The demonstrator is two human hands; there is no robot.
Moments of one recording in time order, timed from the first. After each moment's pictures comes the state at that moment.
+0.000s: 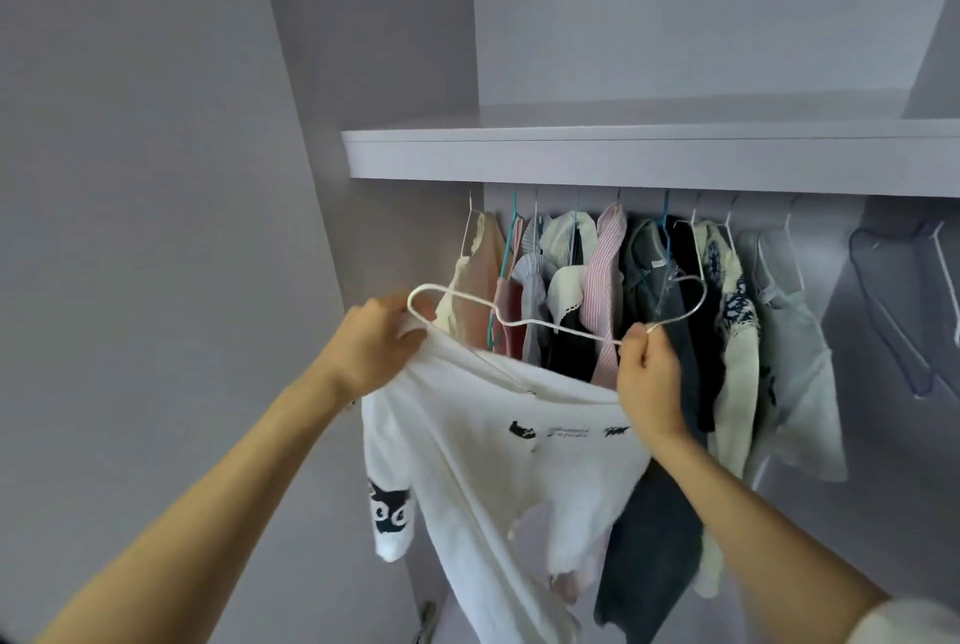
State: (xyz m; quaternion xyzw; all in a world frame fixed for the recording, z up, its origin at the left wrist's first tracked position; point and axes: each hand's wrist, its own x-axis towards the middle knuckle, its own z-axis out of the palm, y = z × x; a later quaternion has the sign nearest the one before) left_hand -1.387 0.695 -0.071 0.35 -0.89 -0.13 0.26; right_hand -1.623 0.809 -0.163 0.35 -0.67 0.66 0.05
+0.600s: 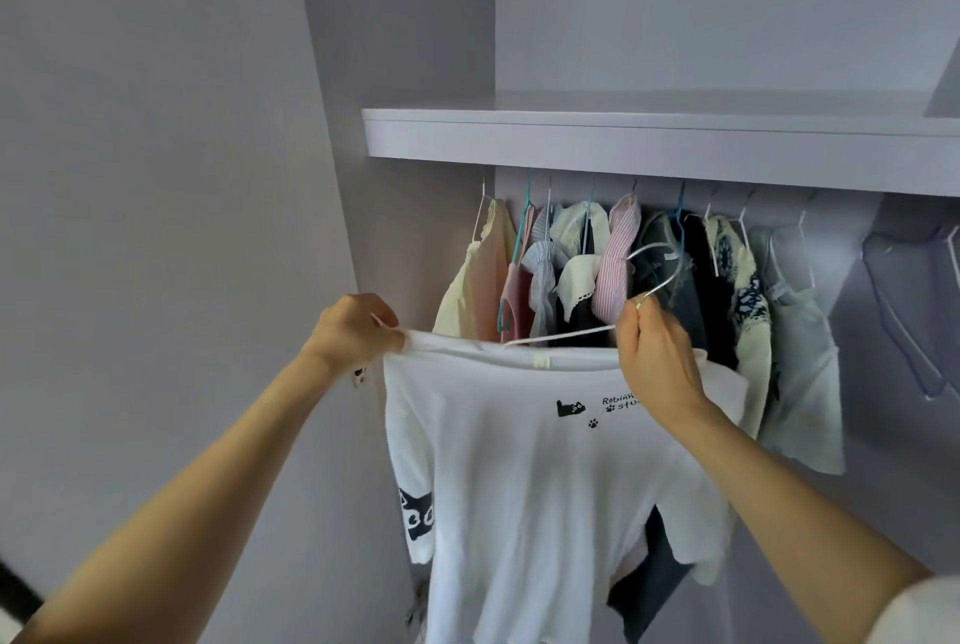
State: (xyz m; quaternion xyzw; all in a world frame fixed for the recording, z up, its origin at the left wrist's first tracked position) left_hand -1.364 0.667 -0.093 0.50 -0.78 -0.30 0.24; right_hand -1.619 0.818 -0.141 0.49 -0.71 0.46 0.21
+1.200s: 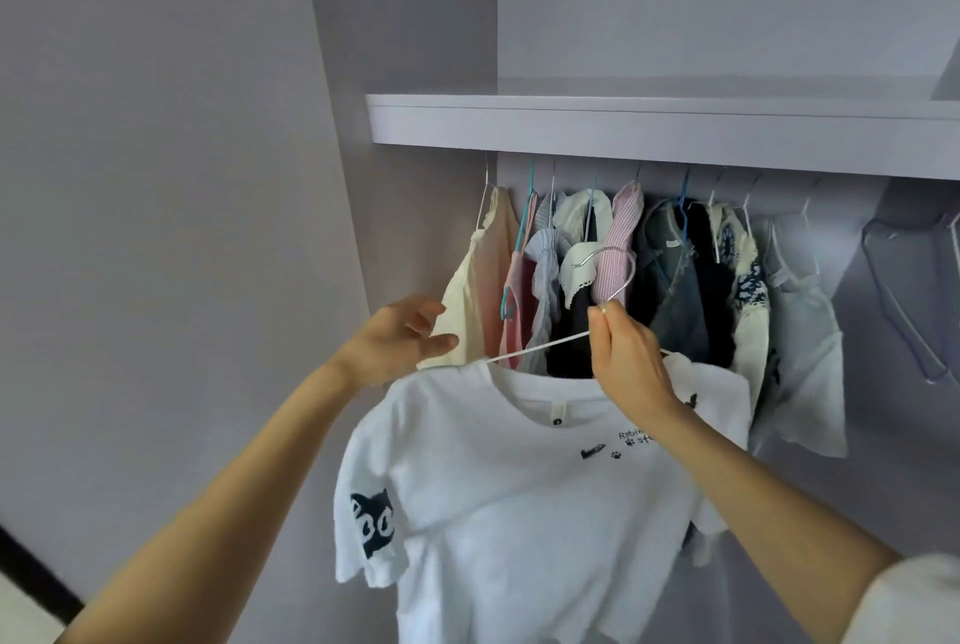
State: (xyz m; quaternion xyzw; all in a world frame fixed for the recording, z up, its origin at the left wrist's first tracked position) left_hand -1.374 0.689 -0.108 0.40 -0.81 -0.36 0.21; right_hand -1.594 0.812 -0.154 0.54 -0.69 0.45 0.15
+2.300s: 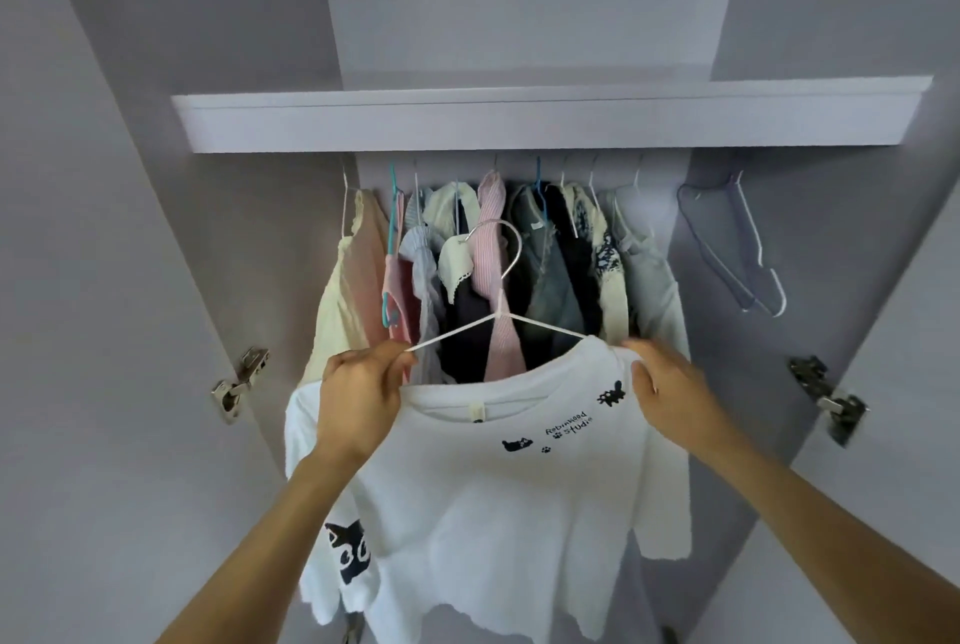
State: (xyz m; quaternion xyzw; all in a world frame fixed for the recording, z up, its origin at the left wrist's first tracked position) left_hand -1.443 0.714 -0.171 0.22 -0.89 -0.13 0.39; right_hand -1.662 0.944 -0.185 0.39 -0.87 0.31 0.06
